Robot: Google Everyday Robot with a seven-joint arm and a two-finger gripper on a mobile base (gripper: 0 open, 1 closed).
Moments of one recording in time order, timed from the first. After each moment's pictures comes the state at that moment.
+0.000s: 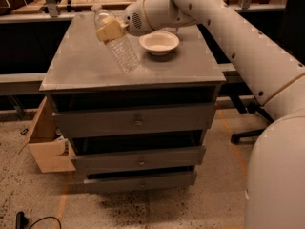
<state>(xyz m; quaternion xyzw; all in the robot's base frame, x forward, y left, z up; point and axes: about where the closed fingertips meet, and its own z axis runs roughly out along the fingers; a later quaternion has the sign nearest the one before) 0.701 0.123 0.971 -0.44 0.72 0.36 0.41</state>
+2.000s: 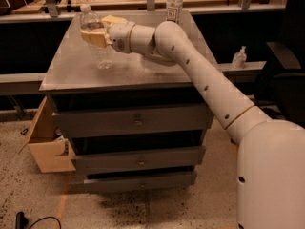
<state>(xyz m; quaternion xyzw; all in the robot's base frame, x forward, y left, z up) 0.757 0.184 0.955 -0.42 0.54 0.40 0.61</state>
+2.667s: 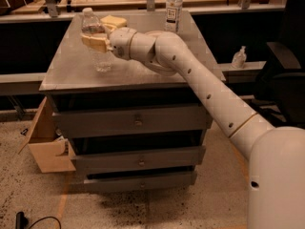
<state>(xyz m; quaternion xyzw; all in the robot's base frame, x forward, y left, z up) 0.752 0.181 0.942 -0.40 0.54 0.40 0.63</state>
